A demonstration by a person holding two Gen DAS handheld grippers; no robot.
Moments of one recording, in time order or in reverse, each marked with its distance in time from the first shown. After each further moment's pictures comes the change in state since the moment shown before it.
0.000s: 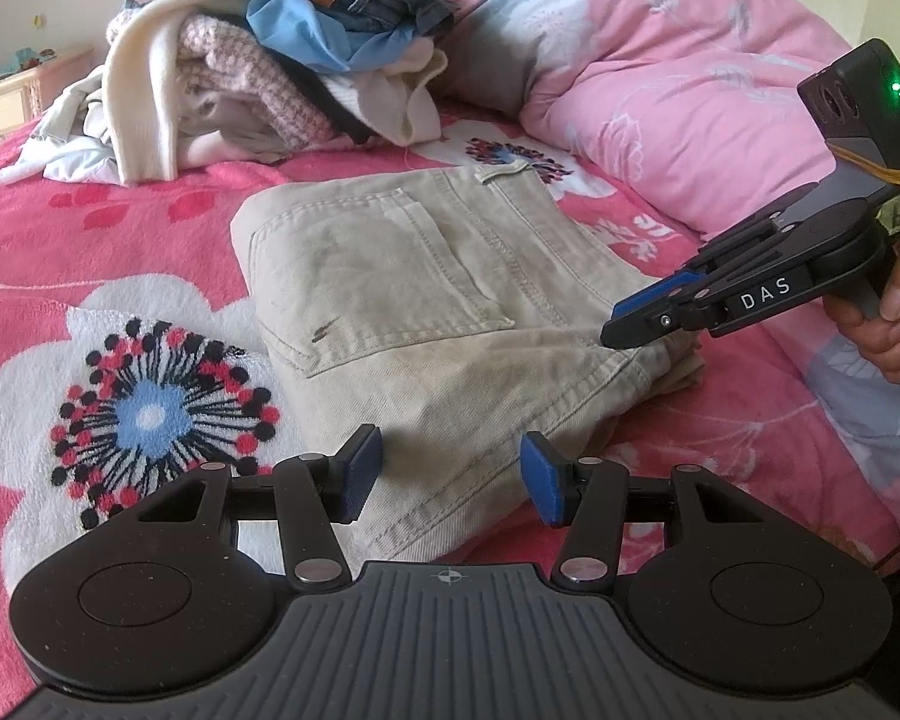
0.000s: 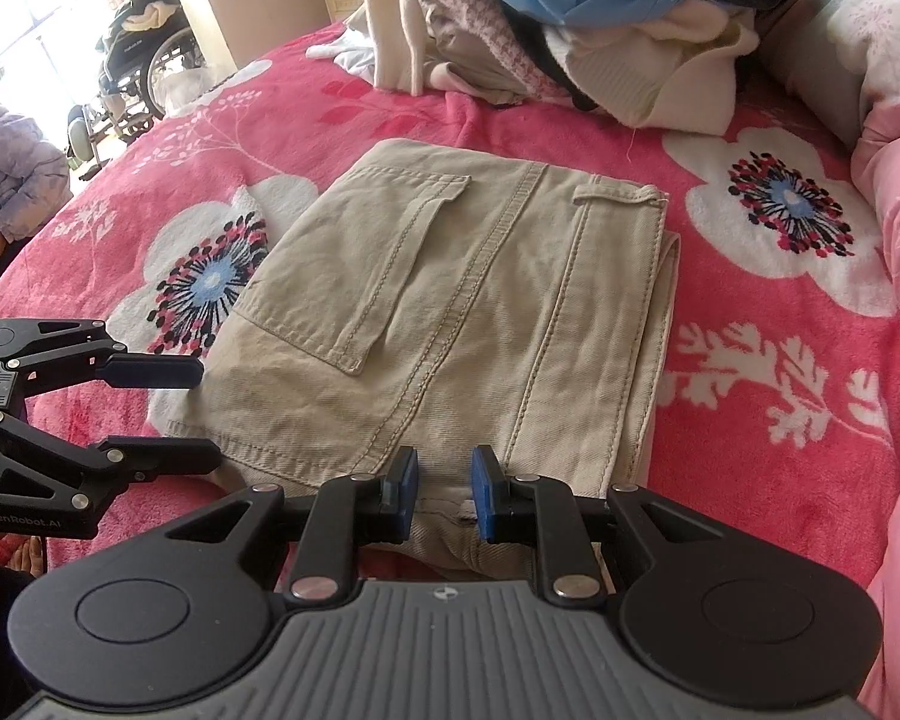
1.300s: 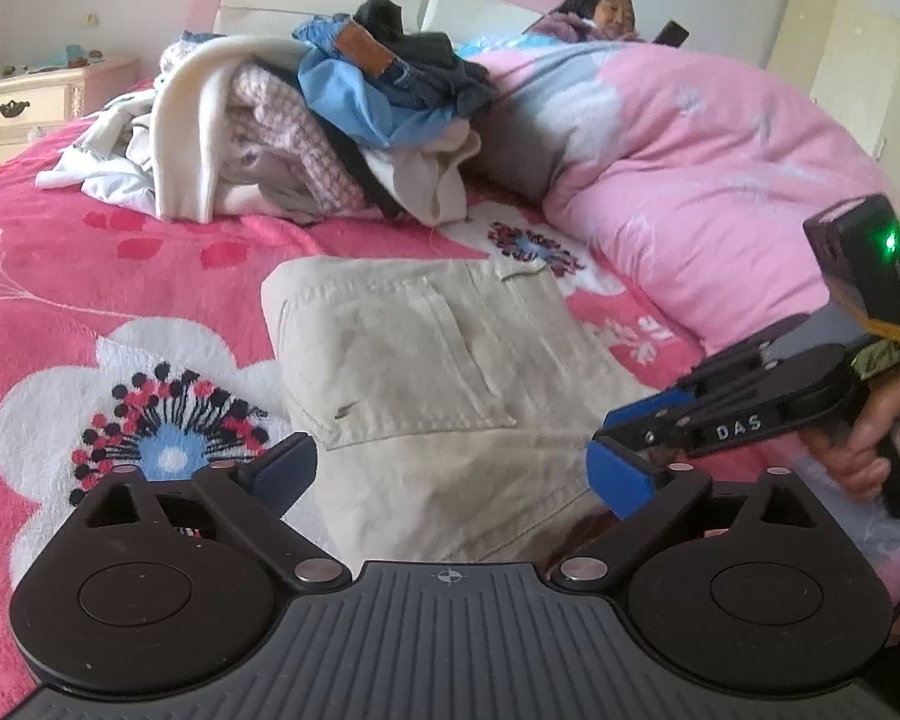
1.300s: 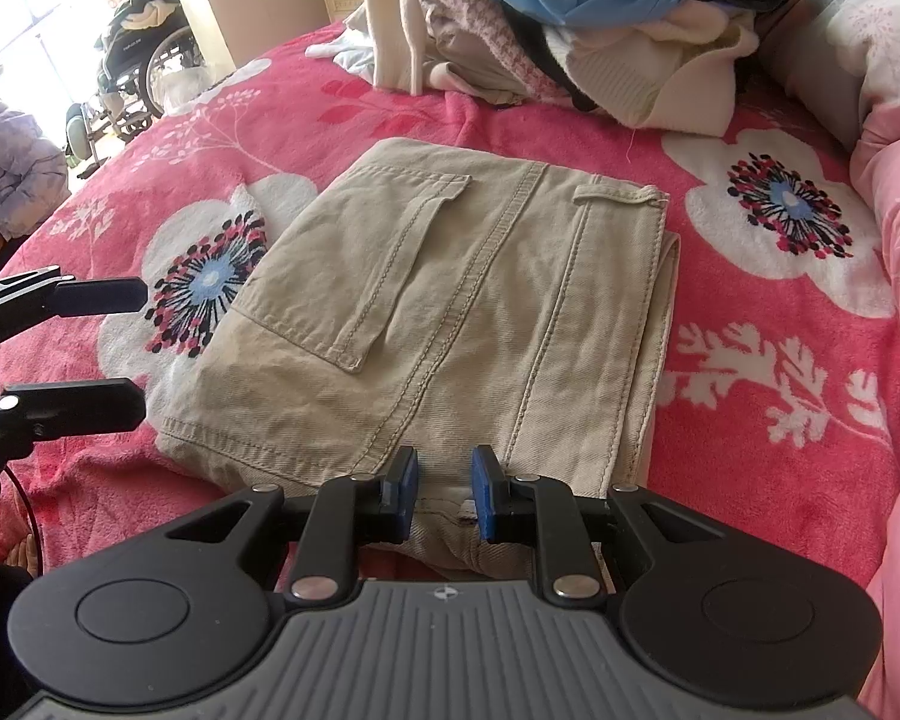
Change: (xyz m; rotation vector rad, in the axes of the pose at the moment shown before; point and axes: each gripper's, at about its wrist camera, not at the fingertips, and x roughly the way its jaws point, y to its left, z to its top) left arm -0.025 0.010 0.016 -0.123 -0.139 -0.011; right arm 0.001 0.001 0.001 -0.004 0.000 -0.006
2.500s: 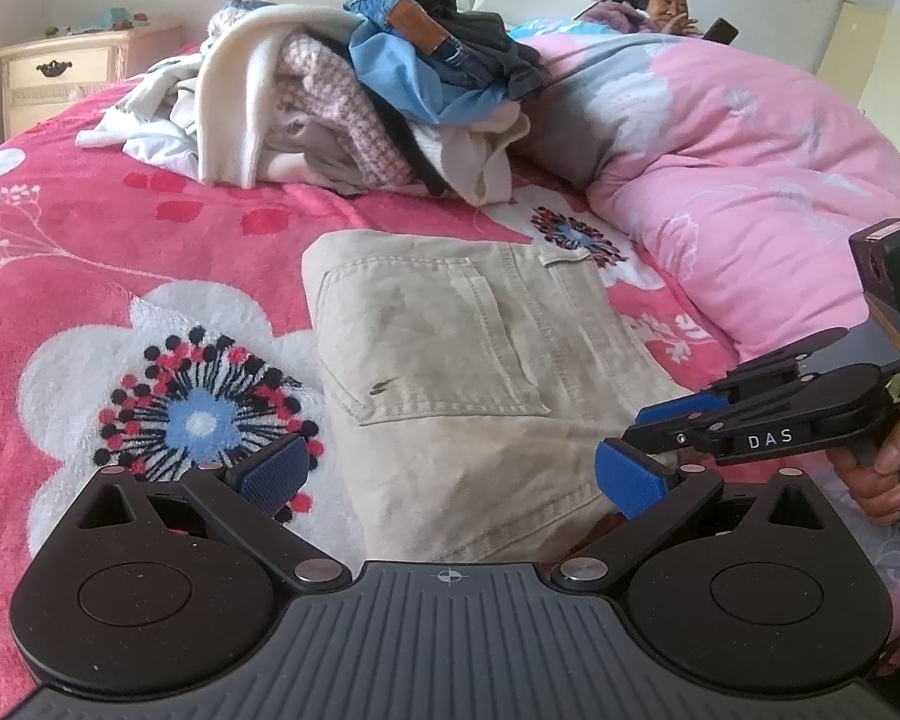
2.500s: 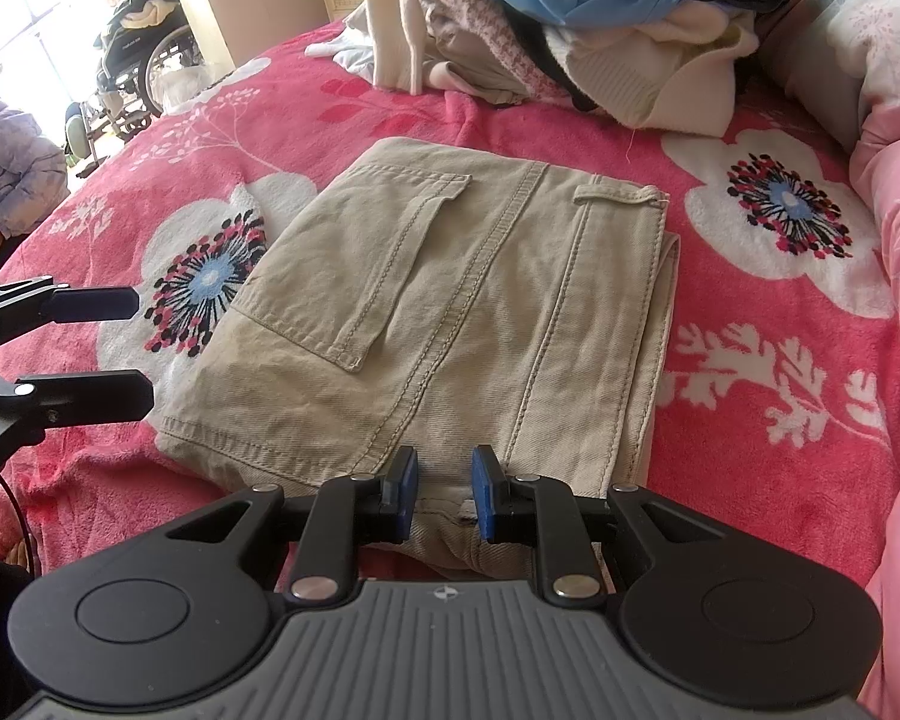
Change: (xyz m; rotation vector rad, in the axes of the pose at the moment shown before) left arm 0.002 0.003 0.001 -0.065 0.051 0.076; right arm 0.000 0.002 -0.001 0.003 -0.001 -0.007
